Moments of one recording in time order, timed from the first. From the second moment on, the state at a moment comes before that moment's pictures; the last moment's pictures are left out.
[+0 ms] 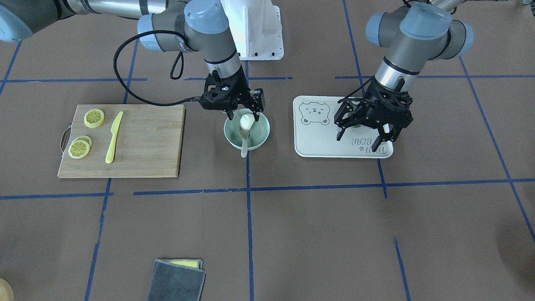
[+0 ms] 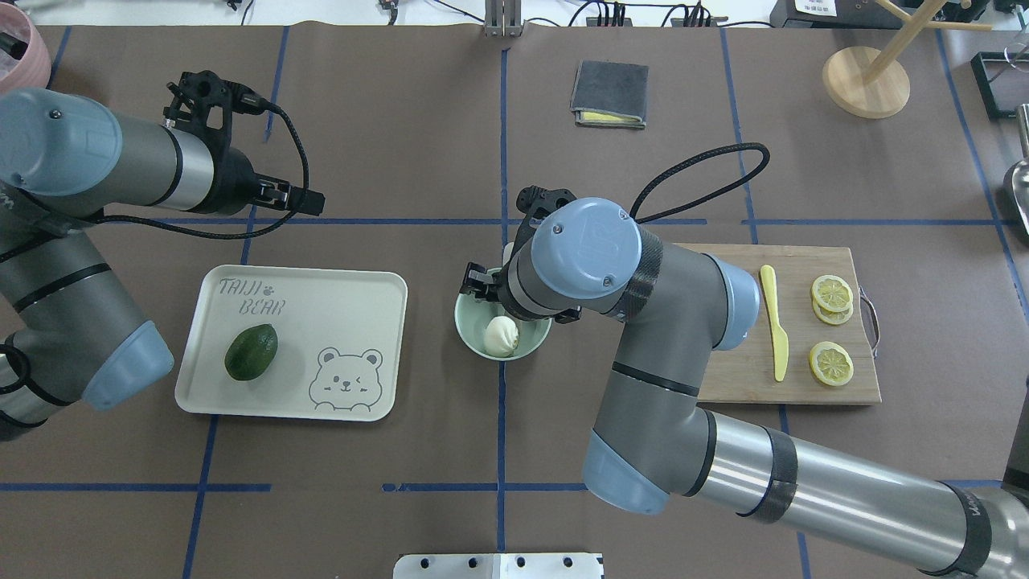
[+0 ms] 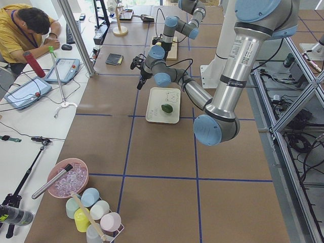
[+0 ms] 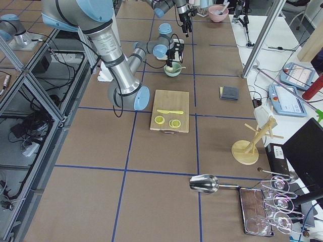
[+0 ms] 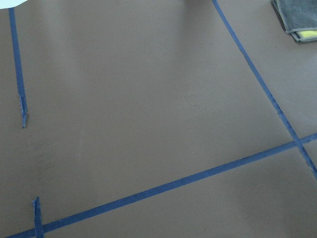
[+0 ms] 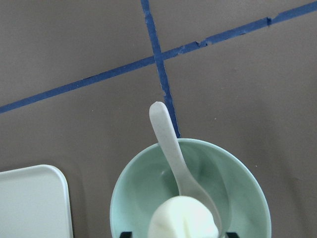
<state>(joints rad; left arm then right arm) -0.78 -1.91 -1.83 -2.02 -1.86 -0.83 0.46 -0.88 1.69 -1.39 1.76 1.55</state>
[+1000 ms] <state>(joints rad) -1.24 -1.63 -1.77 -2.01 -2.19 -0.08 1.02 -1.45 1.94 -1.39 2.20 0.85</state>
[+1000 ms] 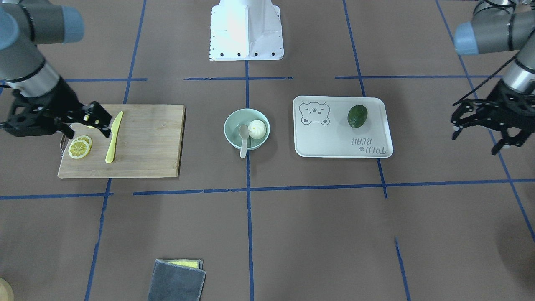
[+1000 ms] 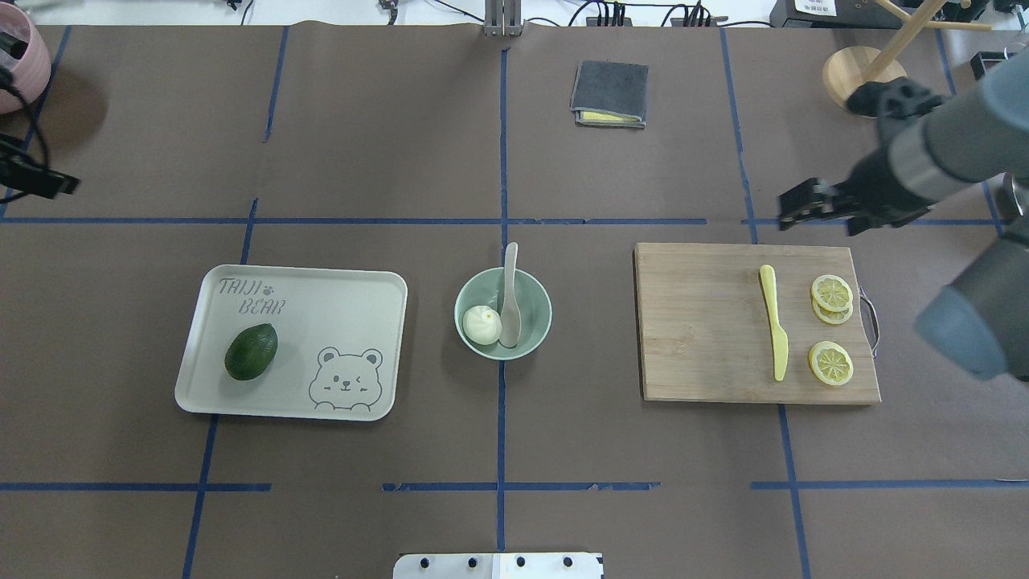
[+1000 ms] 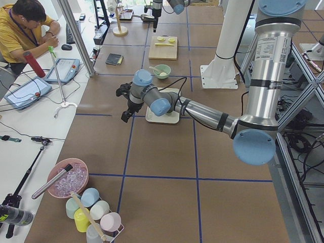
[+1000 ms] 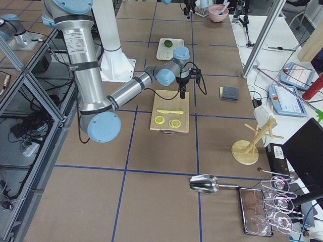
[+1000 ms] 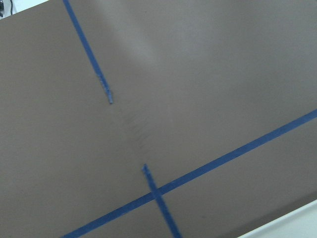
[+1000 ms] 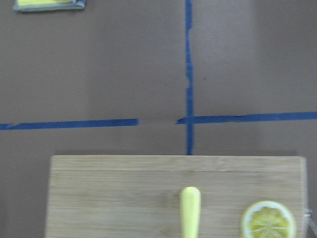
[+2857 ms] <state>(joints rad) -1.51 -1.52 -1.63 -2.01 -2.35 -0.08 1.36 -1.57 1.79 -1.64 2.36 0.04</state>
